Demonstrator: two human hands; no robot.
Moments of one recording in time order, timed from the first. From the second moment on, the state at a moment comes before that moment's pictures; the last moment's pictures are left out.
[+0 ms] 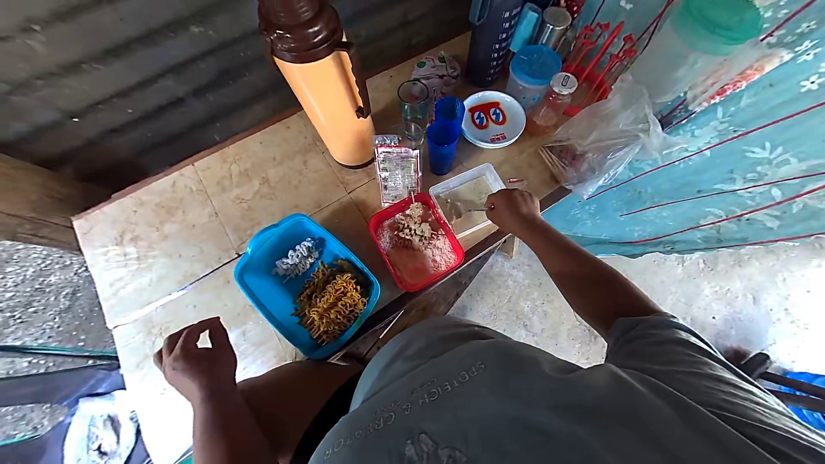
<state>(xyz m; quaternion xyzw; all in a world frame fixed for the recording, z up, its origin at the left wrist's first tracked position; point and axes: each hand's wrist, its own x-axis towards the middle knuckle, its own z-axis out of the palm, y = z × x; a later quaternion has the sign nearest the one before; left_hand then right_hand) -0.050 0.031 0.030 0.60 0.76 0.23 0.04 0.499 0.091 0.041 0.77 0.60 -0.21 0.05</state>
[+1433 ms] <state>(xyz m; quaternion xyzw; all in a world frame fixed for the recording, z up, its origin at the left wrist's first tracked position) -0.054 0.036 0.022 0.59 0.76 0.27 0.06 0.525 0.060 0.022 0.78 0.58 -0.23 -0.05</state>
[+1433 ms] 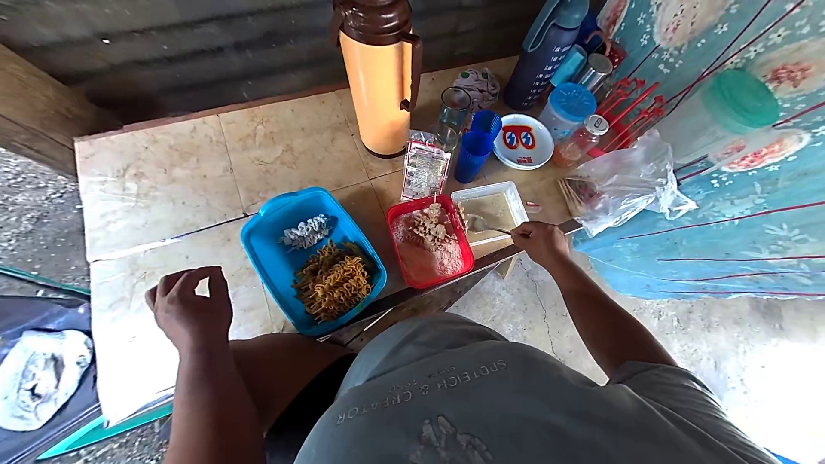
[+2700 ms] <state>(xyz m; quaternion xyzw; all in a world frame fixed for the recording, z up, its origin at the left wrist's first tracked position) -0.047 0.028 0.034 0.57 0.76 0.29 0.06 0.508 0.045 0.034 0.79 0.61 -0.08 -0.09</state>
